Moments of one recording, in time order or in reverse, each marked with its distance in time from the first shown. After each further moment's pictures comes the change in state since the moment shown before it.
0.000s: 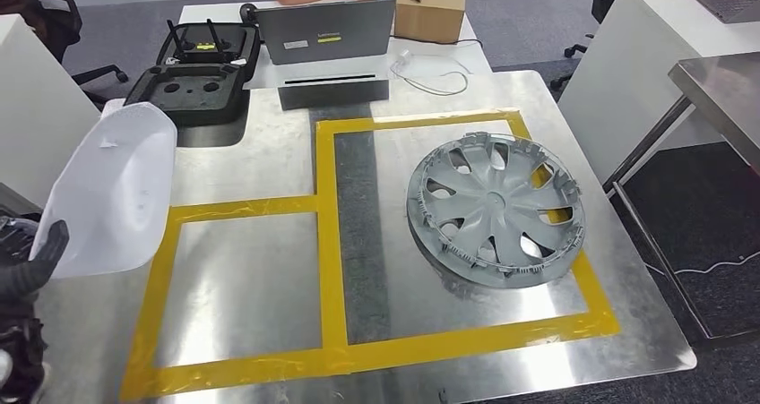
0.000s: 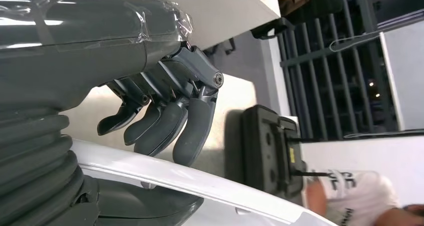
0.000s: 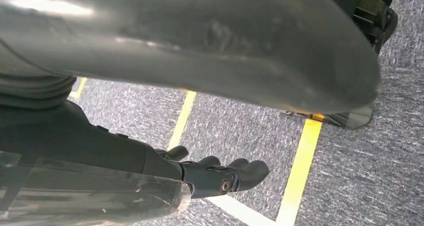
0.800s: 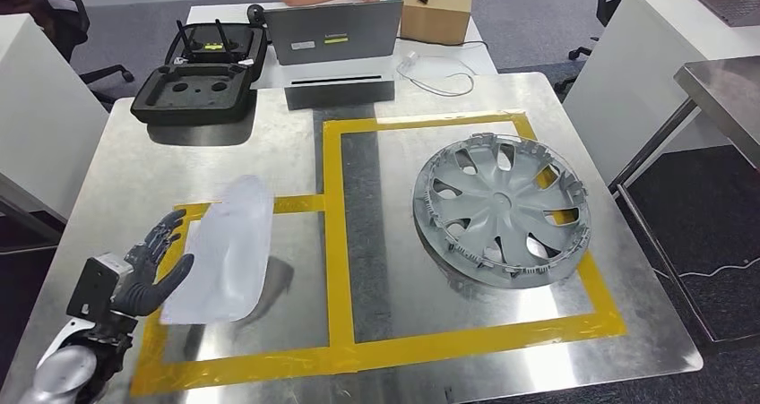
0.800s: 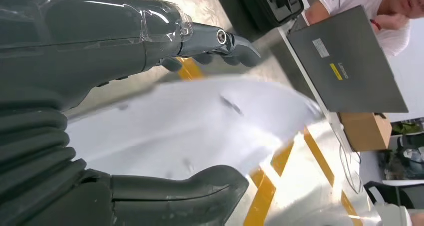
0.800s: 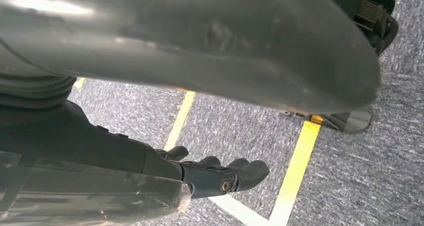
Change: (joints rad) left arm -0.053 -0.022 -0.298 0.117 -0.132 -0.372 -0.125; right arm -0.010 -0.005 0.008 0.000 0.033 0.016 0.009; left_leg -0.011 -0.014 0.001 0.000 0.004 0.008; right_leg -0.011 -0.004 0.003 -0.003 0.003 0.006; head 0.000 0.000
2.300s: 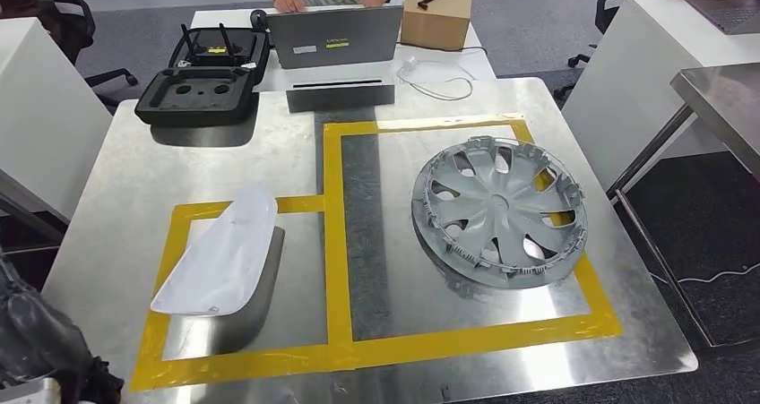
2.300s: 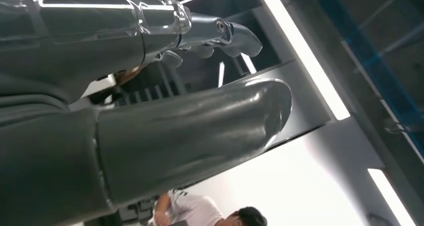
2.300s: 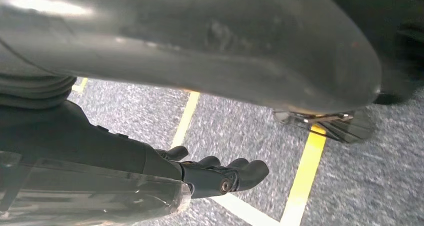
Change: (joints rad) left arm 0.287 -0.327 0.239 -0.532 -0.475 0.616 -0.309; right arm 0.036 0.001 0.000 -0.001 -0.018 -0.039 -0.015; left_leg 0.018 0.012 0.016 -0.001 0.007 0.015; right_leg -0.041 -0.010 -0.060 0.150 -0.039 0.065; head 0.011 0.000
